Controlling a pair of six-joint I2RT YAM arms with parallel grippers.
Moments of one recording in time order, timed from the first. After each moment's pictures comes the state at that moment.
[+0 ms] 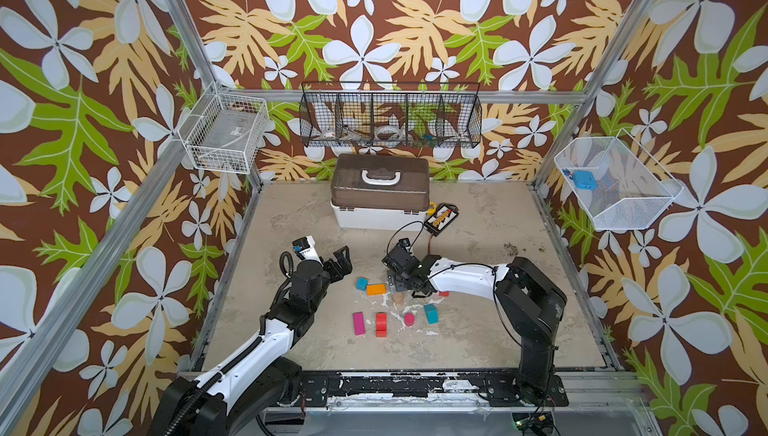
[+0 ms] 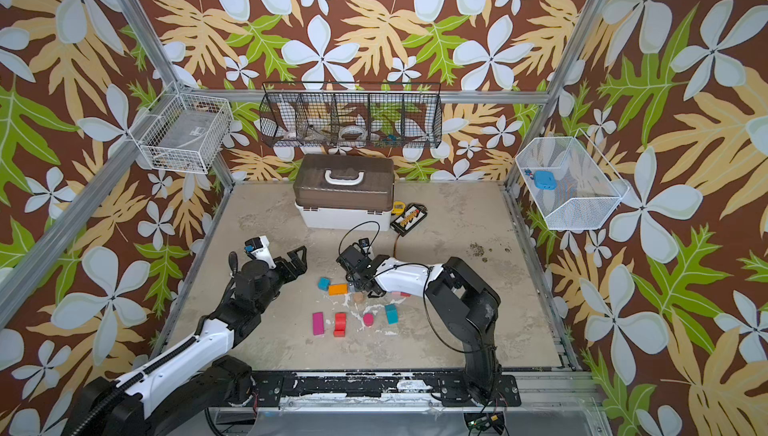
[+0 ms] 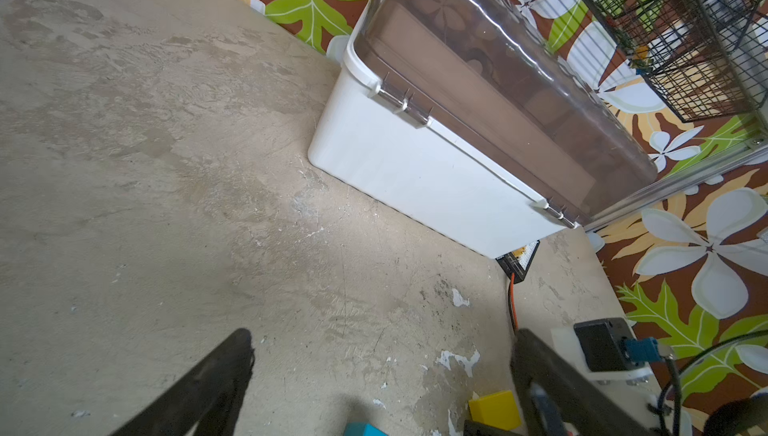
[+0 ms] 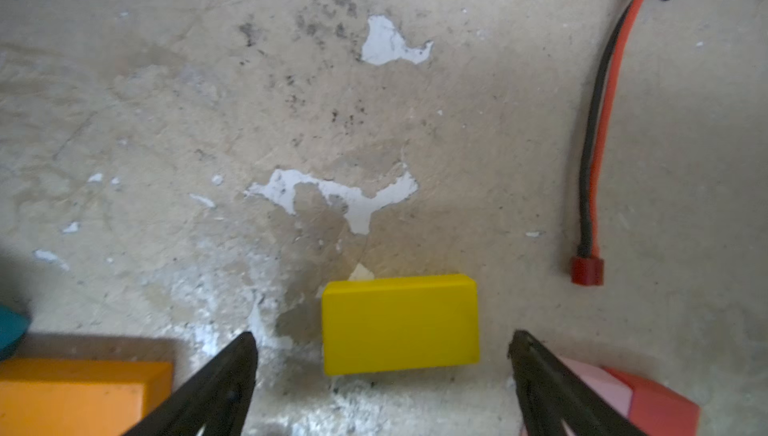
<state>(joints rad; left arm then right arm) -0.39 0.95 0.36 0.25 -0.20 -0.70 0.87 1.92 1.21 -0.48 0.39 0.61</state>
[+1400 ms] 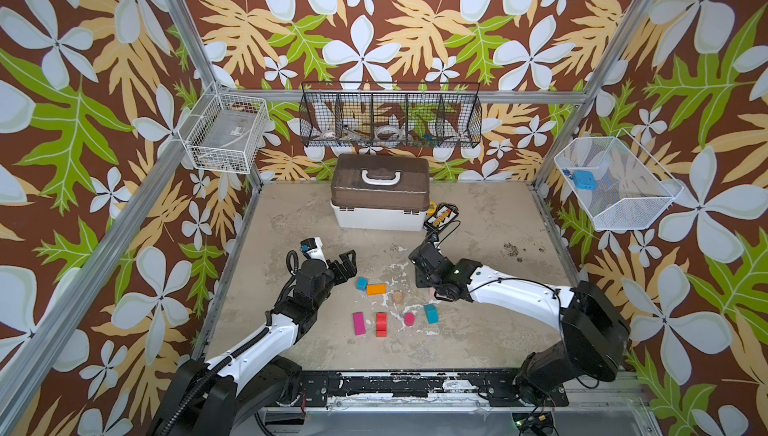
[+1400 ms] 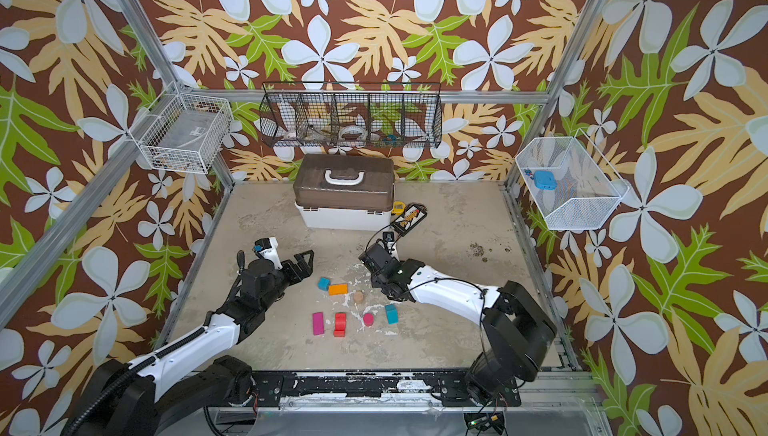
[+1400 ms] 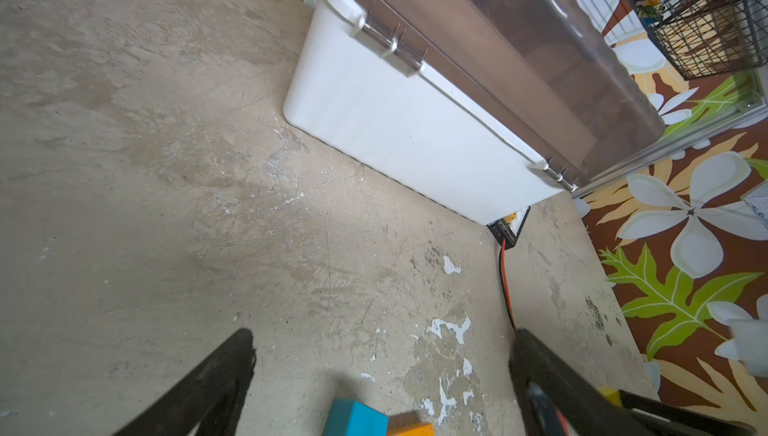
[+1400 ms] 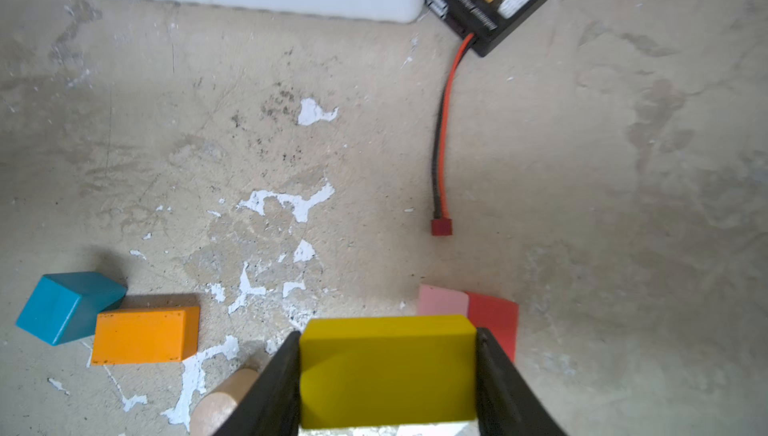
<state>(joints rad) -0.39 1.05 0.36 0.30 -0.09 -0.72 0.83 1.51 0.97 -0.46 0.45 0.67</state>
